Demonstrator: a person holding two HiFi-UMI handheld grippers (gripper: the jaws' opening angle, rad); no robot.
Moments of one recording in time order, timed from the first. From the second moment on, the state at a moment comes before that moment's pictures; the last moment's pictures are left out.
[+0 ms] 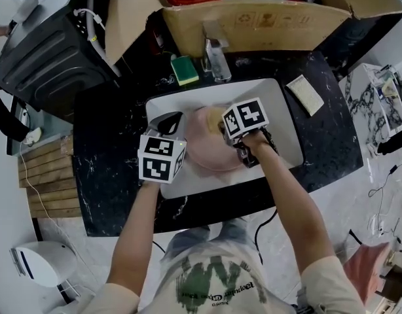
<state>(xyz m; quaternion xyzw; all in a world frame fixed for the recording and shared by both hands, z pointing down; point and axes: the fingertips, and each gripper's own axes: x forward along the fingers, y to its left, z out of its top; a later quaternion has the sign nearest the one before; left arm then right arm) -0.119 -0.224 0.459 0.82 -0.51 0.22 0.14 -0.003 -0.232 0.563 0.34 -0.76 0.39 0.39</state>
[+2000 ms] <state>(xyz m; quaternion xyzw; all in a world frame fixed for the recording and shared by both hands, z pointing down) -0.117 -0.221 0.462 0.81 -0.53 0.23 0.14 -0.022 -0.197 0.603 0.26 -0.75 0.36 0.50</state>
